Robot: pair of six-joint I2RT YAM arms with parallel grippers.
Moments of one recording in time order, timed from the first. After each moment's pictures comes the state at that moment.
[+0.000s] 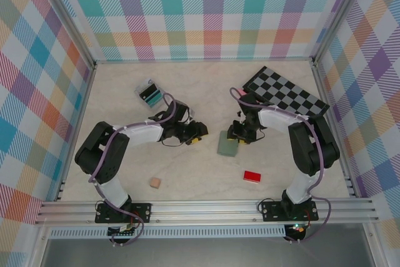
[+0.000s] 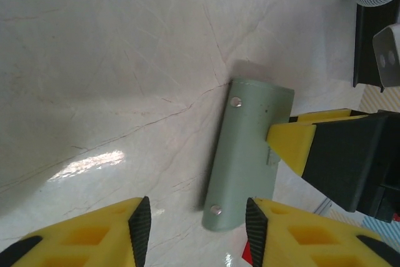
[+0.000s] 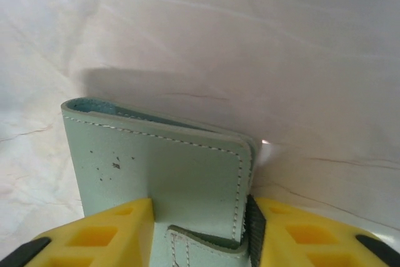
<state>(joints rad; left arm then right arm) -0.59 1.73 0.92 -0.10 0.53 -0.95 0.44 1.76 1.04 -0.64 -0.34 0.59</state>
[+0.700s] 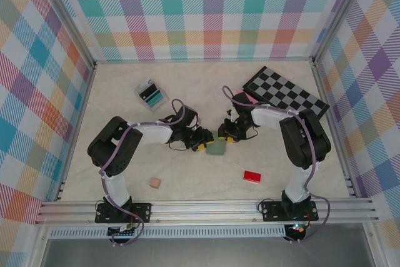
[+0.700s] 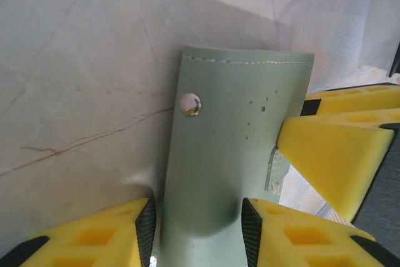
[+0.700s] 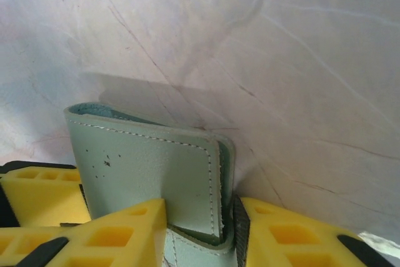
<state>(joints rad) -0.65 1.84 0.95 -0.08 0.54 -1.02 0.47 1.85 1.09 -0.54 -0.50 0.59</state>
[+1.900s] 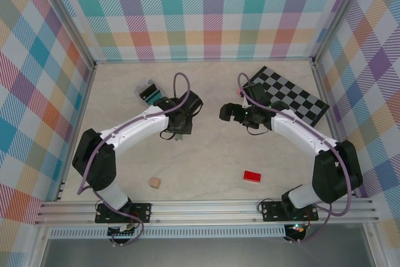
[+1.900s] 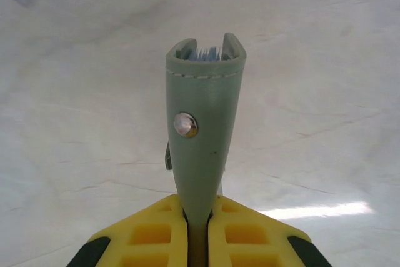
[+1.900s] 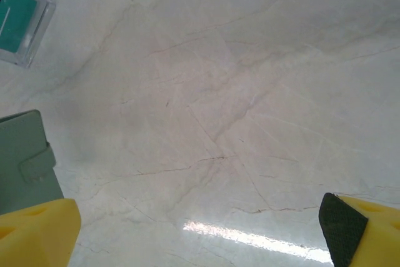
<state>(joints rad) -0.73 1.68 1.36 -1.00 -0.34 -0.55 0.47 1.45 1.06 -0.55 -0.18 0.61</state>
